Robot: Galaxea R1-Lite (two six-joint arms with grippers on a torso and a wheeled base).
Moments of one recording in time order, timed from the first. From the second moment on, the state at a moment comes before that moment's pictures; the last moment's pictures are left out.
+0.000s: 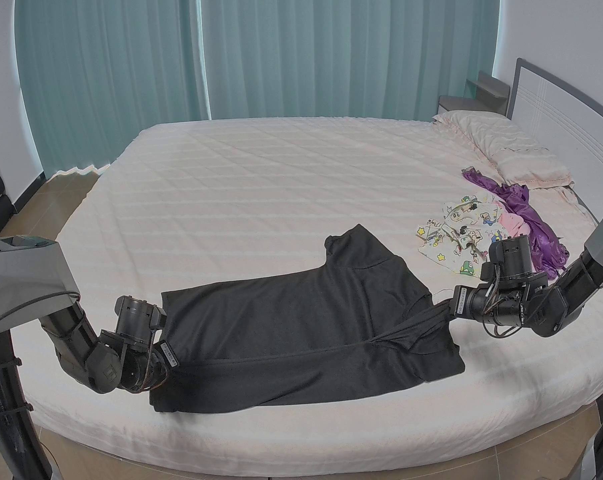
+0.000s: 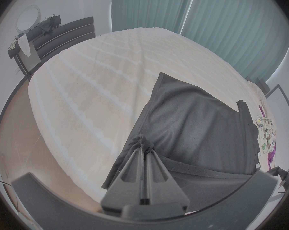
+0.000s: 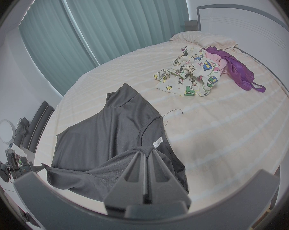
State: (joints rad) left arm -0.23 2.12 -0.55 -0.62 0.30 -0.74; right arm 0.22 2.04 -0.78 -0.58 -0.04 0.38
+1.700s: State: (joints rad) left arm -0.12 2.05 -0.44 -0.67 0.17 -0.79; right arm 0.23 2.05 -0.75 -0.48 0.01 0.50
